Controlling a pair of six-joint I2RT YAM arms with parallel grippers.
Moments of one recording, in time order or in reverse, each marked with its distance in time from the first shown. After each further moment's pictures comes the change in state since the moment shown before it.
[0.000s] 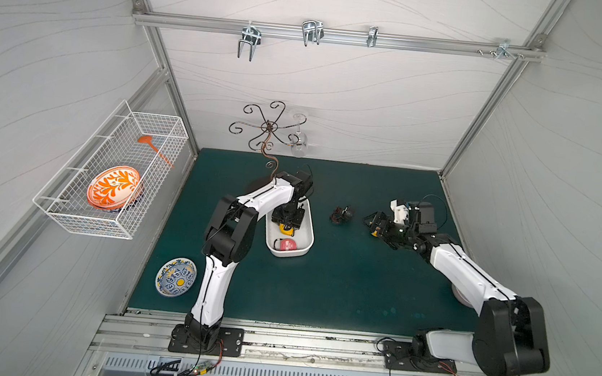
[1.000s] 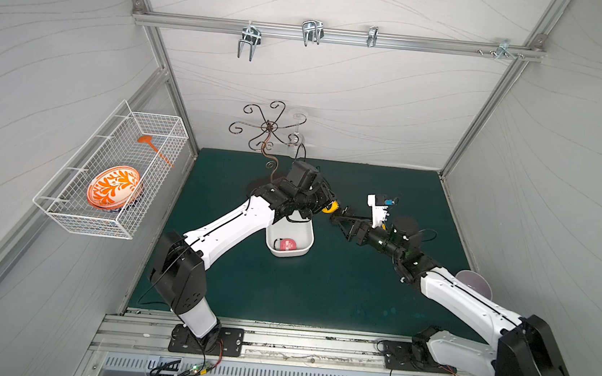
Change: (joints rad) left arm -0.179 -0.462 -0.313 0.673 0.248 -0.888; right arm 0.349 -0.151 -0.185 0.615 0.170 -0.067
